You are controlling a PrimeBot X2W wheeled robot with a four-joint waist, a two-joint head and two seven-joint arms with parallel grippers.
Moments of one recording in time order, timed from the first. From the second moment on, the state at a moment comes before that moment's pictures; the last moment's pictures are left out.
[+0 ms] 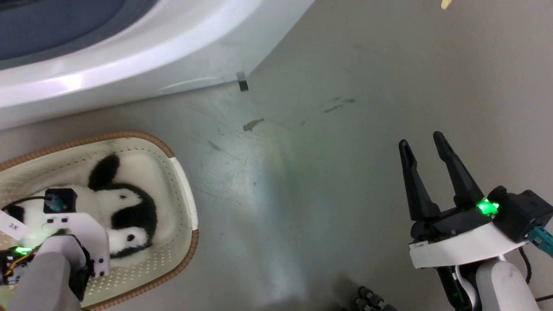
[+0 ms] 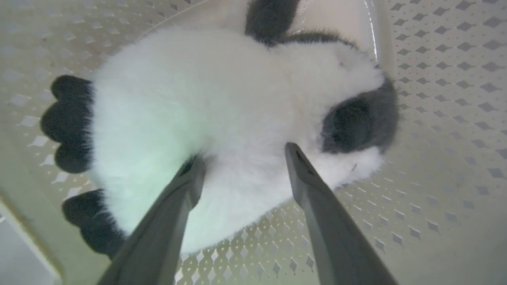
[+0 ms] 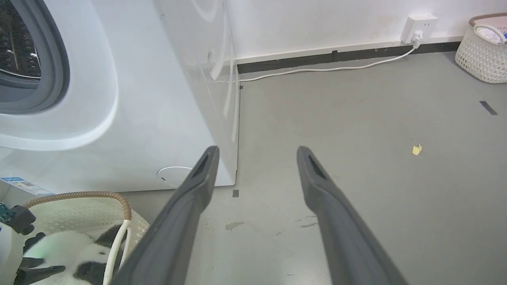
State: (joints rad) left arm -0.46 0.40 -0.09 0.78 -0.22 0.04 0.30; right arm -0.19 -0.05 0.09 -0.04 0.29 0.13 -0.20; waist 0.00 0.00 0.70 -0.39
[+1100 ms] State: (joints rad) left arm -0.53 0.33 -0.13 1.04 -0.34 0.08 0.04; right arm -0.19 -0.05 0.07 -0.01 0.31 0.13 -0.26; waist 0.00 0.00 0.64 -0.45
